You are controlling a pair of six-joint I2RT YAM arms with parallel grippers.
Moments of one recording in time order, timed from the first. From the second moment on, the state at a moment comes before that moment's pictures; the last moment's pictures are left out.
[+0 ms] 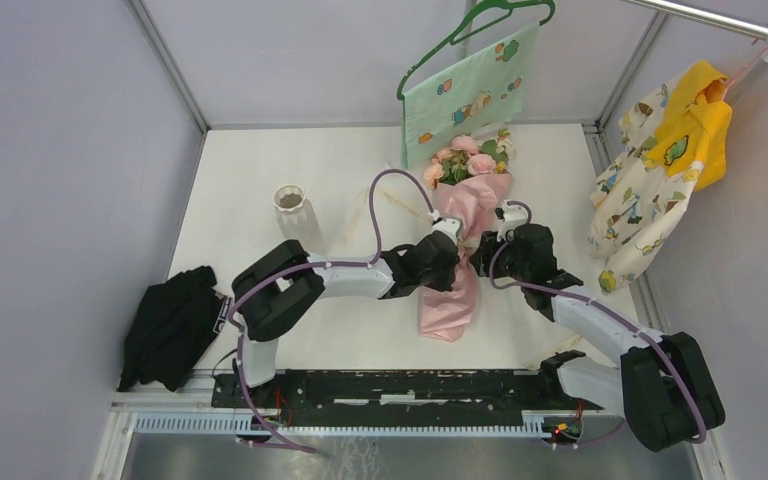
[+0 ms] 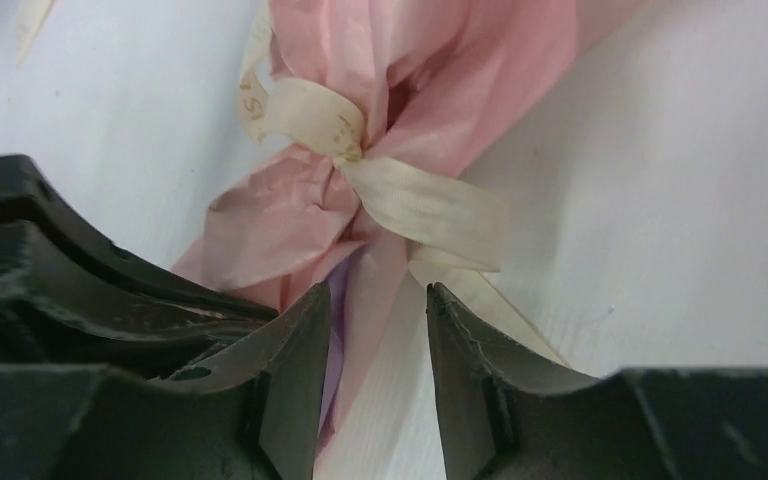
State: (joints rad) left arm -1.04 1.90 1.14 0.07 -0.15 -0.57; right arm 0.33 1.12 0.43 0.11 -0.13 0.24
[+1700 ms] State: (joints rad) left arm -0.98 1.98 1.05 0.33 -0.17 -0.63; right arm 0.33 1.63 0.64 0.42 -0.09 0.26
